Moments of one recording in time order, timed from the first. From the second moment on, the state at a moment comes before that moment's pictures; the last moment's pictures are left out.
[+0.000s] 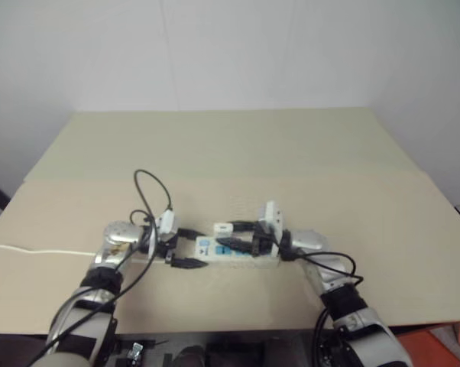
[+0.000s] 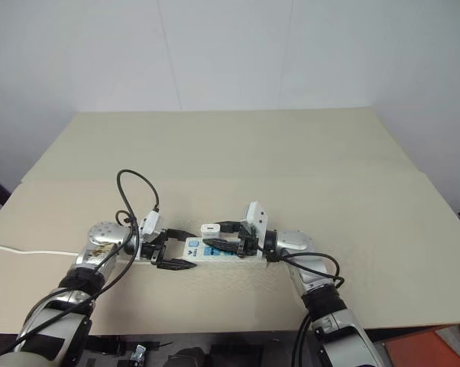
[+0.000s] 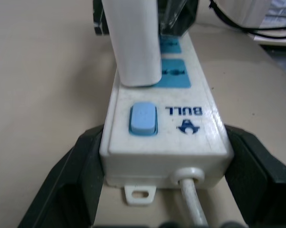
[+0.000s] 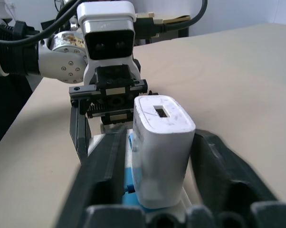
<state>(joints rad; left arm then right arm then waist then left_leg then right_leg) -0.60 0.47 -0.12 0.78 -0.24 -0.25 -1.59 -0.48 -0.24 0.23 0.34 0.31 0.00 1.09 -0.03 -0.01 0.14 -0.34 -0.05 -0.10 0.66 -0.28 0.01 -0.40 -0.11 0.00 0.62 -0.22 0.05</state>
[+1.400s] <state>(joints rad) -0.59 0.46 -0.10 0.76 -0.24 -0.26 -1.58 -0.58 -0.33 0.23 0.13 0.37 0.46 1.08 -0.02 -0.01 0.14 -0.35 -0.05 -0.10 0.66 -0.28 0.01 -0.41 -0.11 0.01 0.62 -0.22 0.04</state>
